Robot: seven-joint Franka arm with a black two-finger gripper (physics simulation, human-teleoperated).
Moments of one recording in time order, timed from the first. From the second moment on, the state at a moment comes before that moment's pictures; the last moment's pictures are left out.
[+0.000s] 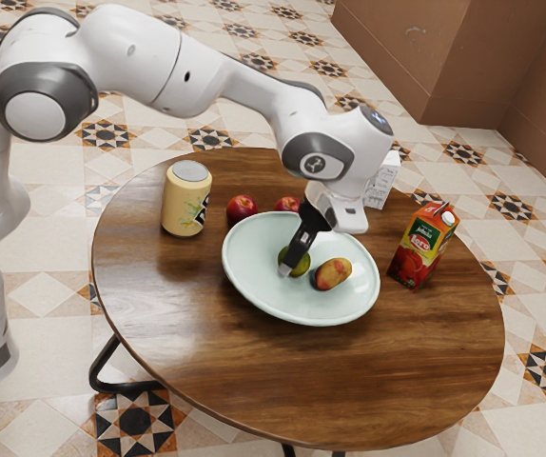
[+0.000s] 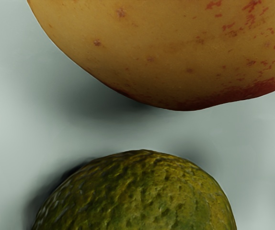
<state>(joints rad) -0.62 0.19 0.54 -1.80 -0.03 1.78 0.55</state>
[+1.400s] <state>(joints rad) -0.33 0.22 0.69 -1.40 -0.07 1.57 0.66</state>
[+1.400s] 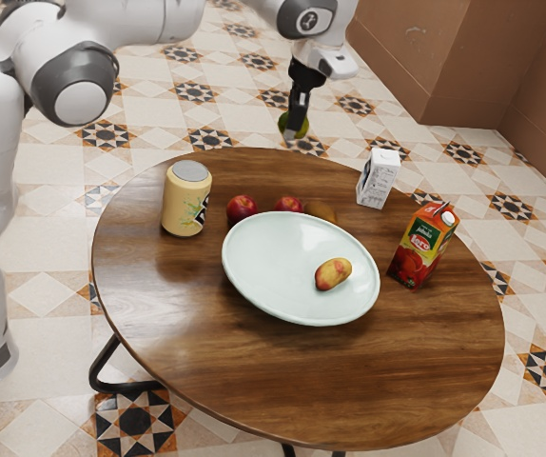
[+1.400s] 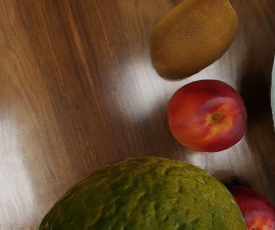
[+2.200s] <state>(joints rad) -0.28 0.13 0.63 -1.36 -0.06 1.36 0.80</state>
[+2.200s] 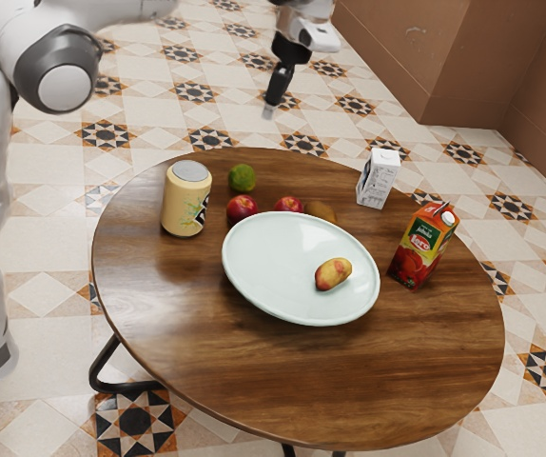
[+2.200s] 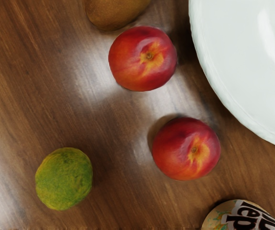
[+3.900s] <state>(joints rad) -0.17 0.60 0.03 -1.00 -0.06 1.48 -0.32</state>
